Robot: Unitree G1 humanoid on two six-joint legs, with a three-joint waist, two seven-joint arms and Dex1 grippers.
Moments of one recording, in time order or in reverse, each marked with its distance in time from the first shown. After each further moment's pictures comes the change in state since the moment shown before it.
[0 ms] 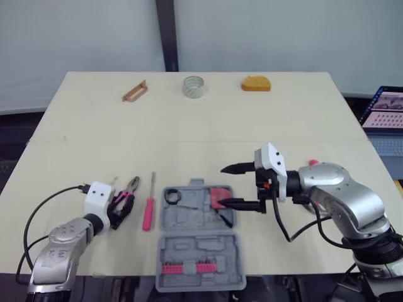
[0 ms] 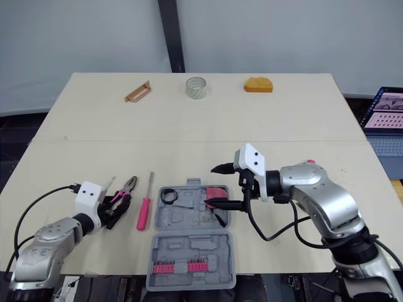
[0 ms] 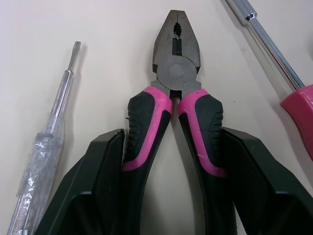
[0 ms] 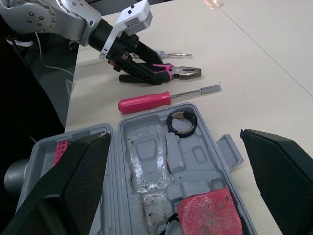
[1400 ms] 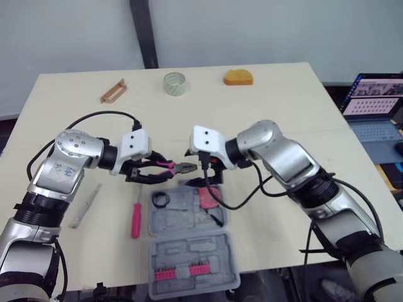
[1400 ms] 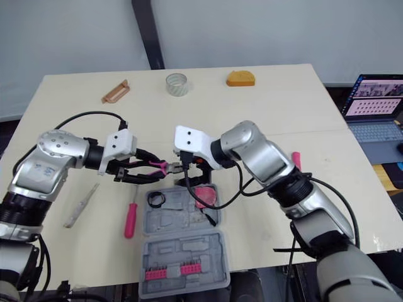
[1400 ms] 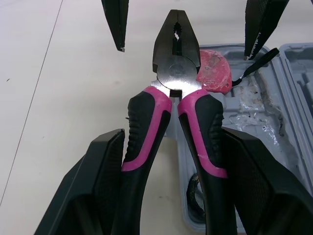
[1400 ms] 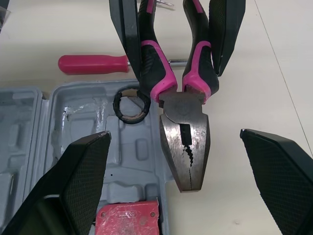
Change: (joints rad) left arm -0.729 0.325 -0.399 0.329 0.008 -0.363 -0.892; right arm -0.549 0.248 0.393 0.386 -0.392 0.019 0.074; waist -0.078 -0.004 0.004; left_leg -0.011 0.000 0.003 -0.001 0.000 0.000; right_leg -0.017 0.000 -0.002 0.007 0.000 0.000
